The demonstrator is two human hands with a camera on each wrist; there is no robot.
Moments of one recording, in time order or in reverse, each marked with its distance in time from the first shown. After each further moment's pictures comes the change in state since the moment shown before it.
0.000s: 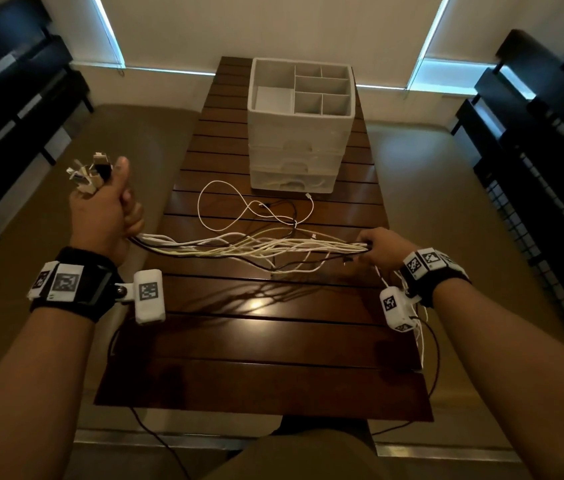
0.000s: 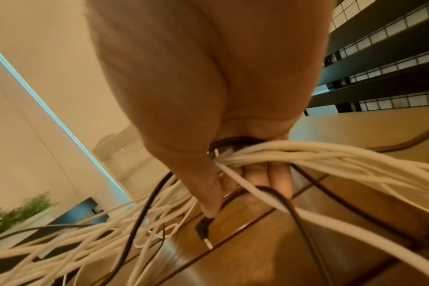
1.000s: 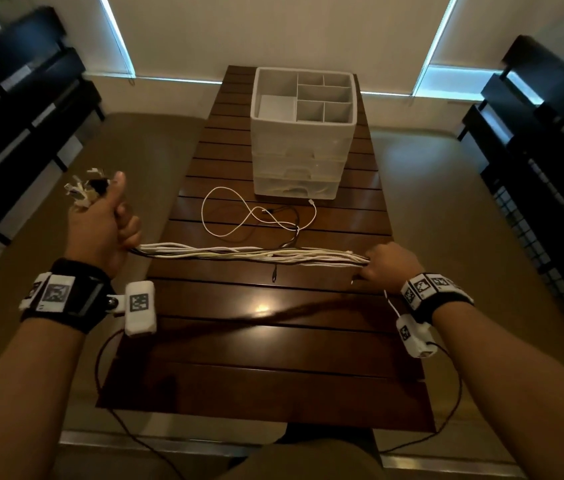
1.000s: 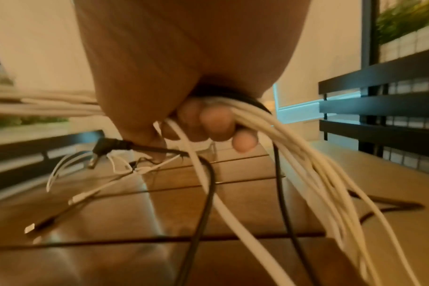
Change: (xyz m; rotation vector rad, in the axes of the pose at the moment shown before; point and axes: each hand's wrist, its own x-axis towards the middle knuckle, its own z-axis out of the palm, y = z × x) left_hand 0.000 -0.006 -0.014 -0.030 -0.069 -0.074; right_hand -0.008 0.004 0.019 -0.365 0.137 0.023
